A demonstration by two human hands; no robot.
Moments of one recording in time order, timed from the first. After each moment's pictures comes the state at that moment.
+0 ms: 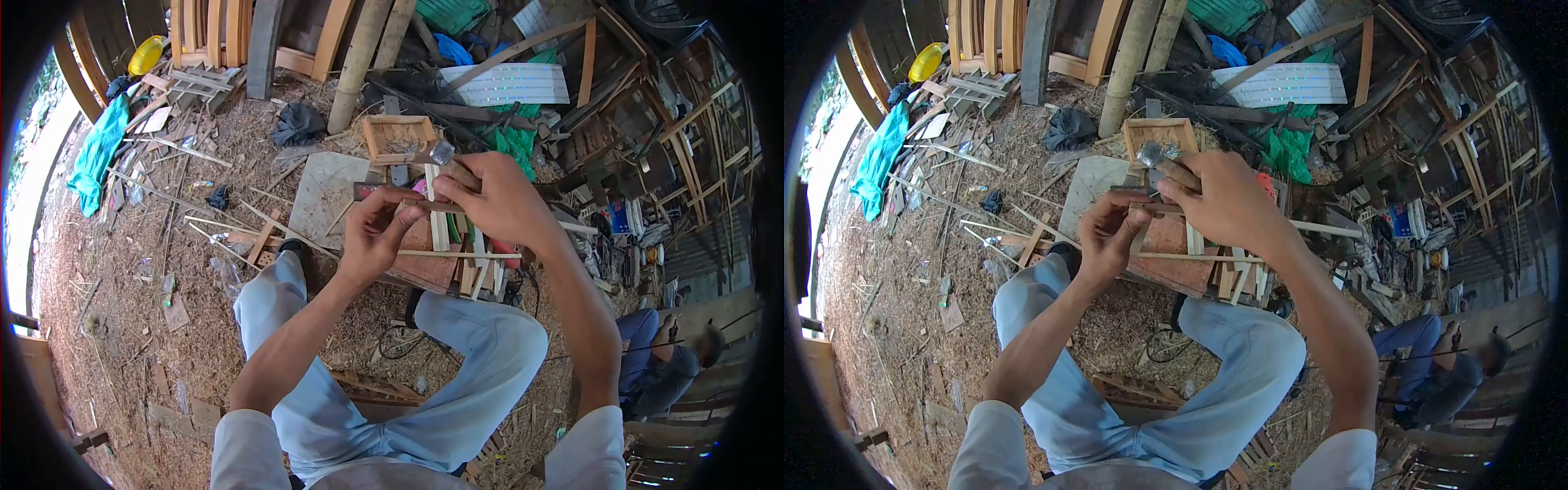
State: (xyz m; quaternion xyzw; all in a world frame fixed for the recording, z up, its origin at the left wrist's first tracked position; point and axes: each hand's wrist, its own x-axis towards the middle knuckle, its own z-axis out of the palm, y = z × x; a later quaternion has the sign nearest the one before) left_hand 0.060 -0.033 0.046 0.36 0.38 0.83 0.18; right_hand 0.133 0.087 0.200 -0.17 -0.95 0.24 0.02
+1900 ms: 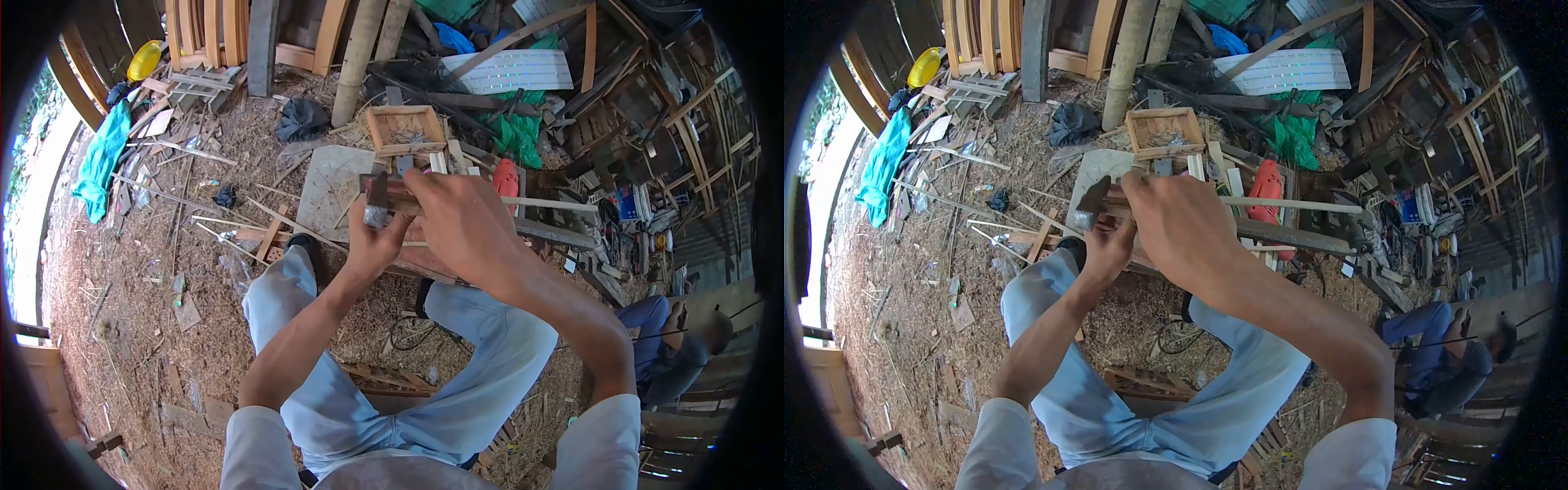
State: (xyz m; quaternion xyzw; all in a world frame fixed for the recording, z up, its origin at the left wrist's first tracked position) left_hand 0.063 -0.036 0.032 0.33 0.47 0.82 0.09; right_hand 0.136 0.042 0.171 -0.02 -0.99 0.09 0.11
